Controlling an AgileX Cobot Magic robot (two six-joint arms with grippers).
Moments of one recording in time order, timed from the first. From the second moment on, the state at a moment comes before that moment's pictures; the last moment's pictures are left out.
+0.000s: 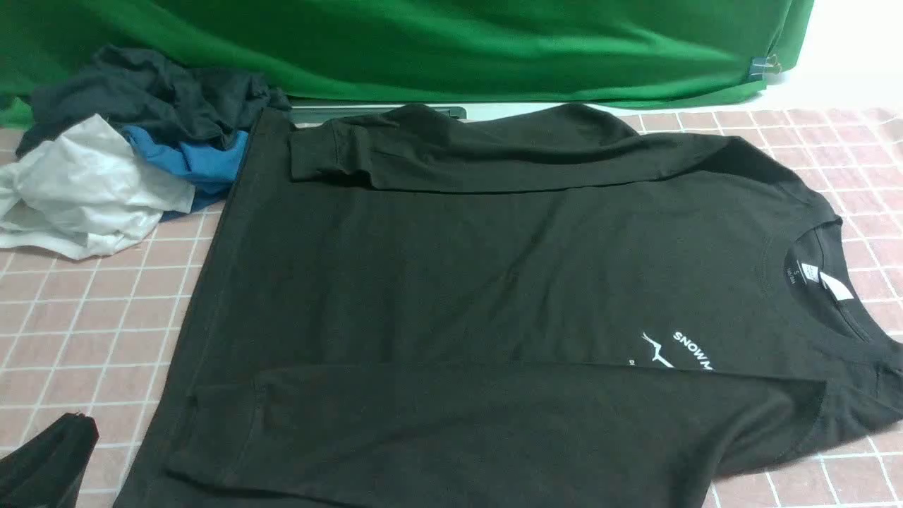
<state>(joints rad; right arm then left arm) 0.05 0.00 0.01 0.08 0.25 -0.09 -0.03 0.00 0.01 -0.23 0.24 0.39</state>
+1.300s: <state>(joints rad) 0.05 0.00 0.01 0.08 0.25 -0.09 -0.03 0.00 0.01 -0.29 0.16 0.38</state>
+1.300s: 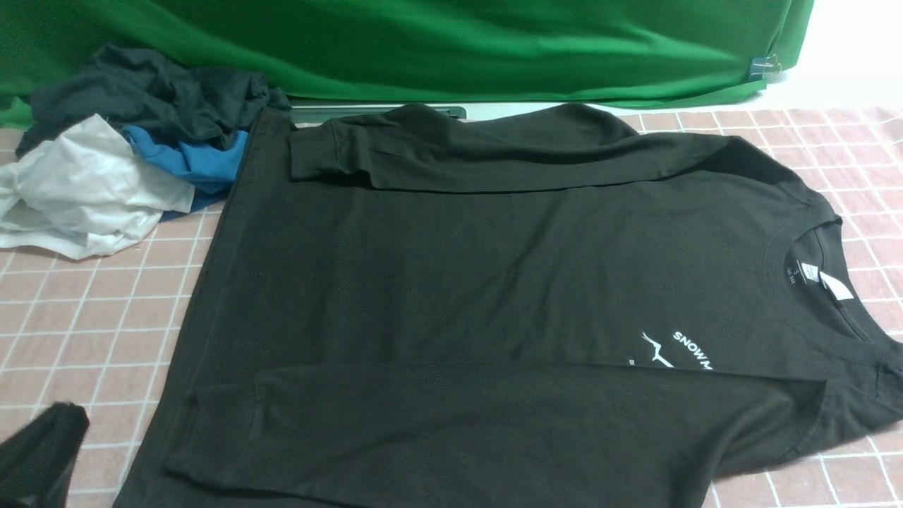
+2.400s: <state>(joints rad) 0.05 0.00 0.01 0.12 0.16 0.00 -0.06 0.40 -0.52 -0.67 0.88 0.48</state>
